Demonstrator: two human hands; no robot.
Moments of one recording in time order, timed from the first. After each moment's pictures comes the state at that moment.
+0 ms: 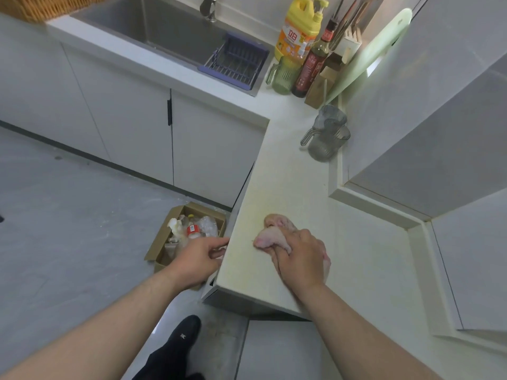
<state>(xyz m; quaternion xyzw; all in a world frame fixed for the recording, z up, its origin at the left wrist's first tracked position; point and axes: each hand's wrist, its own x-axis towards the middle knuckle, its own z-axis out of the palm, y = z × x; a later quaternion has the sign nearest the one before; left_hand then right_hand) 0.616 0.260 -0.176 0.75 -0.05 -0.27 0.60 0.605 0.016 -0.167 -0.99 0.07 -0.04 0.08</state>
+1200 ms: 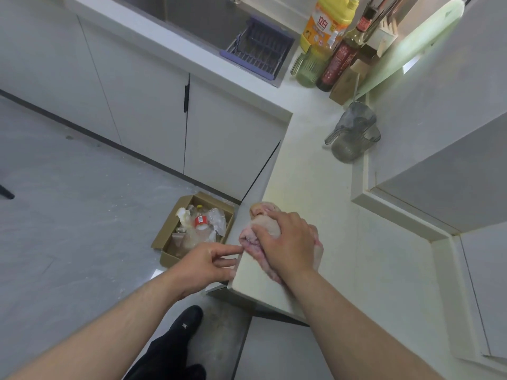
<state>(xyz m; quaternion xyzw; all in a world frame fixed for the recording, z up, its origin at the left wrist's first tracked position) 0.610 0.280 -0.196 0.62 0.00 -0.35 0.71 0.643 0.086 -0.150 -0.99 0.06 -0.02 0.12</state>
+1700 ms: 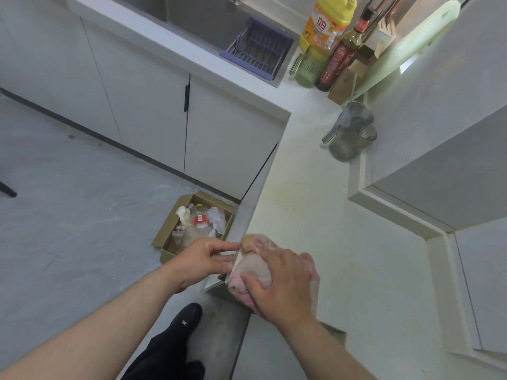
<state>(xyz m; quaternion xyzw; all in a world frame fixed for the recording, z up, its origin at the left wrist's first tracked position) 0.612 0.281 -0.200 0.60 0.03 -0.36 0.71 0.556 0.082 -0.161 -0.99 -0.02 -0.03 0.13</state>
